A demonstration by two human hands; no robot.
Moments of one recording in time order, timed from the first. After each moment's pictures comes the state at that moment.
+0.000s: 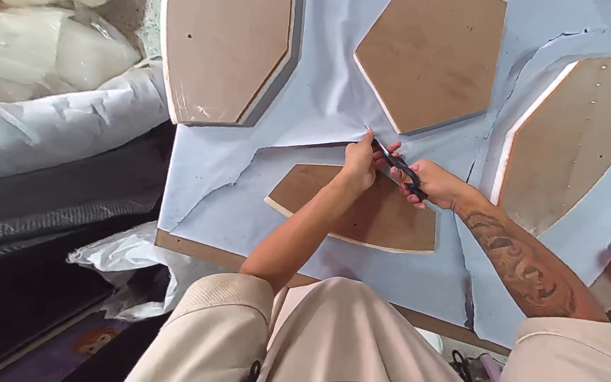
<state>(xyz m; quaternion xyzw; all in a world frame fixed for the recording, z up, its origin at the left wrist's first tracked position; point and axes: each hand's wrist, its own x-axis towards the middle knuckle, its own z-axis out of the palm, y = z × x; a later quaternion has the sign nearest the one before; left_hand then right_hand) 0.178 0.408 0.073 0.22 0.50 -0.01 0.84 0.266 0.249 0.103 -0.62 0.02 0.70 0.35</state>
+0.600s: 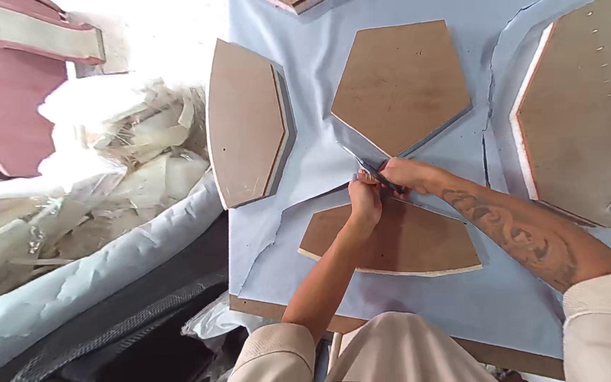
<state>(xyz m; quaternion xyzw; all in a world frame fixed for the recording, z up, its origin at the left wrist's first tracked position) 0.178 0.393 0.049 0.34 0.47 0.10 0.81 0.284 0.308 0.082 -0.71 -0.06 0.63 0.32</state>
